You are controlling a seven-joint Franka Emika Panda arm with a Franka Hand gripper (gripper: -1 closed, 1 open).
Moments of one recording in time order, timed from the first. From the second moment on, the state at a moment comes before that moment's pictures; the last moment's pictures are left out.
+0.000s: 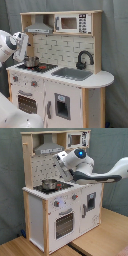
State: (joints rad) arm -1.12 -0.78 1.55 -1.65 0.02 2.38 -0.13
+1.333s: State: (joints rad) arm -1.15 -0.59 1.69 -1.62 0.02 2.16 -0.45
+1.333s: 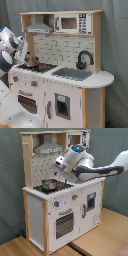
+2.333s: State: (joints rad) arm -1.31 -0.56 1.84 -1.53 0.06 2.03 -0.62
